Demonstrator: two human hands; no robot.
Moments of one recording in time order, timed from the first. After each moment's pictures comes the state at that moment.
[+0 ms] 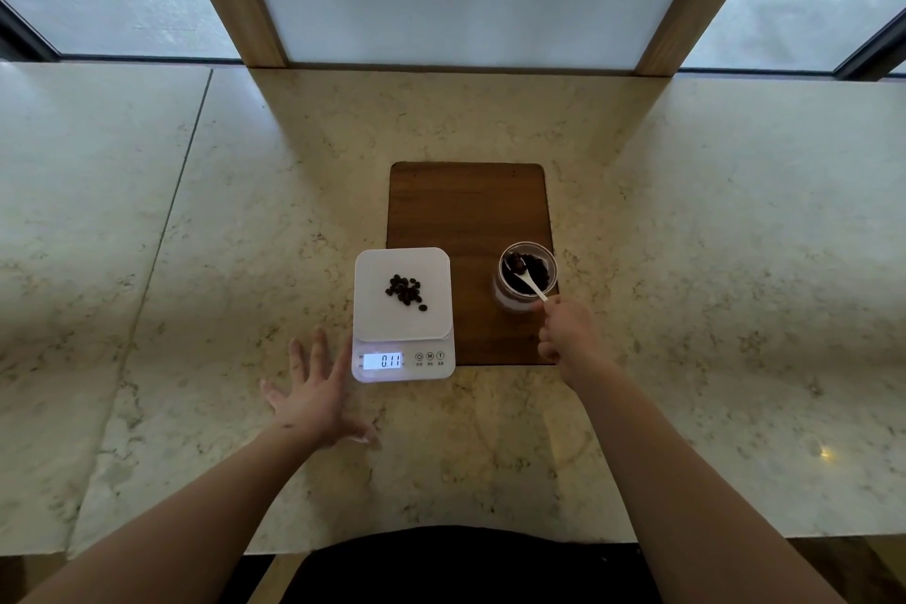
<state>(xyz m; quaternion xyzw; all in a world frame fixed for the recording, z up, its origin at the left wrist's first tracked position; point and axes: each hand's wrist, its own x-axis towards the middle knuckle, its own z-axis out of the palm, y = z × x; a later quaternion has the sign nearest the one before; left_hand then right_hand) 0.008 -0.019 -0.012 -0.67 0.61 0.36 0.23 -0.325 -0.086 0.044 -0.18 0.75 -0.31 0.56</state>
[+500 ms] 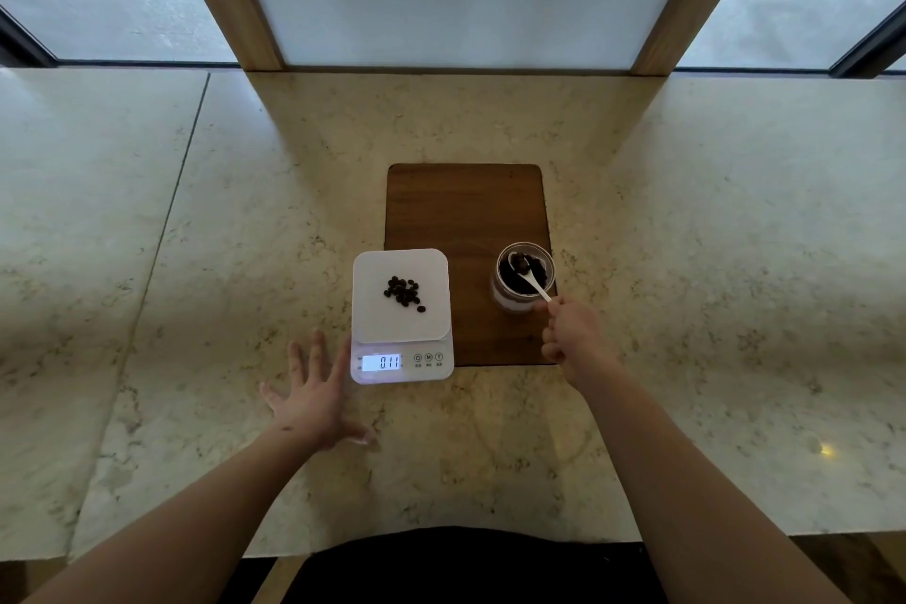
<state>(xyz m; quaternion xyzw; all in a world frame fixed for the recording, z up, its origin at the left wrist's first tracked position) 0.007 -0.019 -0.009 -0.67 0.61 0.35 0.23 -0.331 -0.083 0.053 -0.15 0.74 -0.33 0.57</state>
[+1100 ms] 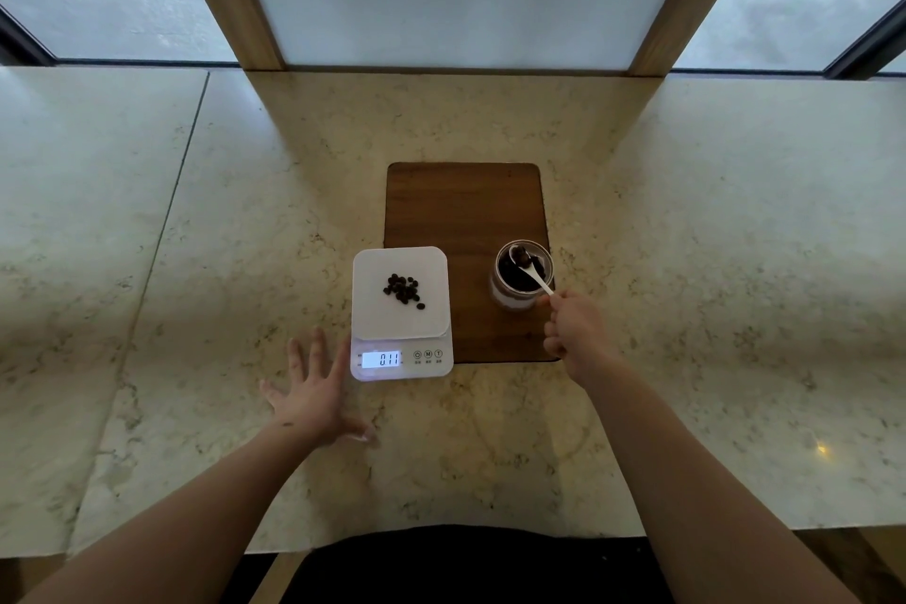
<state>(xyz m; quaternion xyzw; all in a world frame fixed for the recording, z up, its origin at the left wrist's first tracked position) 0.005 -0.019 -0.004 -0.67 0.61 0.35 0.24 -0.332 -0.082 0.060 -0.16 0.73 -0.34 0.57</state>
